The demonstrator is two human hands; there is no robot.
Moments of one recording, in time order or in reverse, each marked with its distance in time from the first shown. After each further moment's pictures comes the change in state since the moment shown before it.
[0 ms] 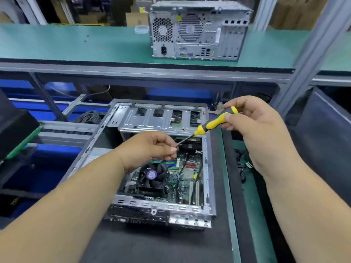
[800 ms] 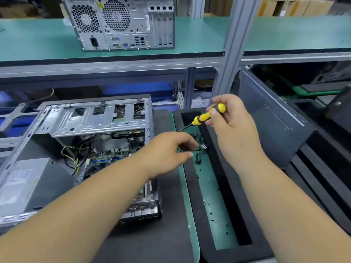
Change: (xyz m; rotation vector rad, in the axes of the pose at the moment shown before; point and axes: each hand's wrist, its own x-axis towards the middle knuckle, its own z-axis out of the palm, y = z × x) left_hand 0.050 0.026 0.160 0.657 -0.126 0.342; right_hand -0.045 0.022 -0.086 -0.379 0.274 -0.016
